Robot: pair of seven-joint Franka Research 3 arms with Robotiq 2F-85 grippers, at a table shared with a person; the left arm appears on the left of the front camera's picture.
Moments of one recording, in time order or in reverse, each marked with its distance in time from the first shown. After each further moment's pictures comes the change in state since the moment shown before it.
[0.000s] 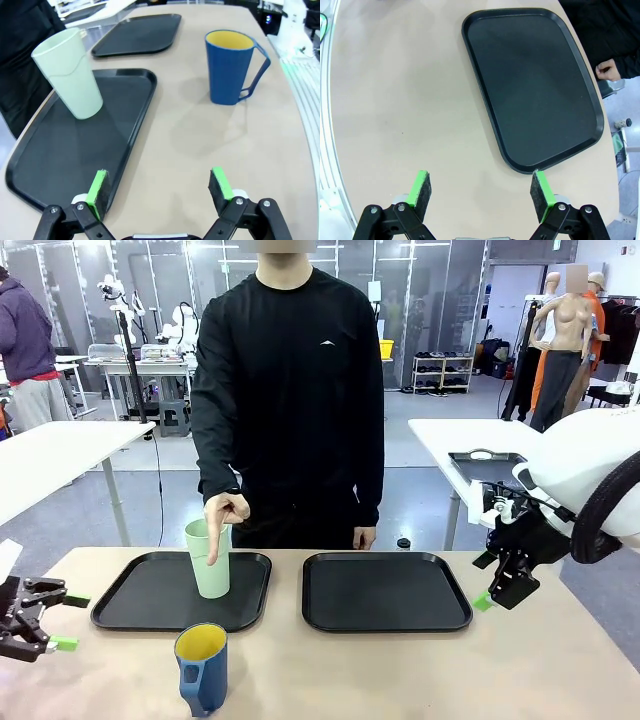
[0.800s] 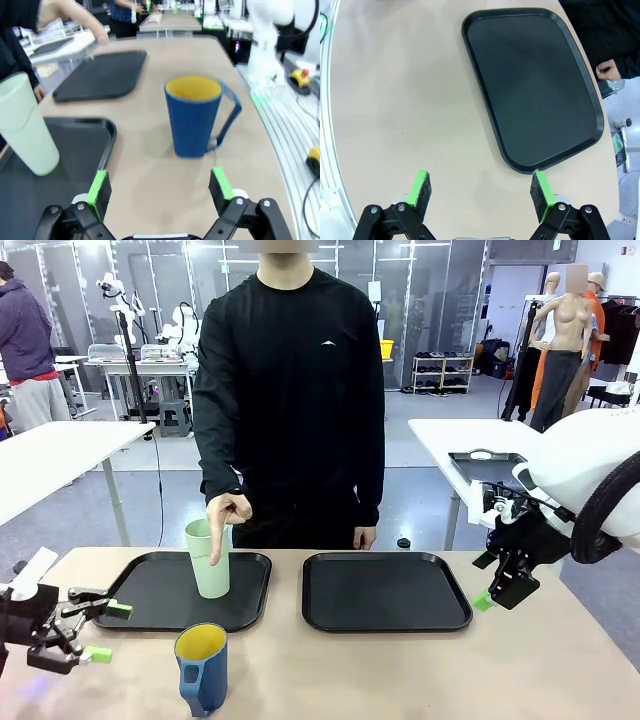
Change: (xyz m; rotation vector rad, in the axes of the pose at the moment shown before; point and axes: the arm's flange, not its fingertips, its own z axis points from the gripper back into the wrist) left arm 0.021 -0.020 -0.056 -0.143 -0.206 0.031; right arm 0.000 0.000 0.000 0.000 0.000 0.000
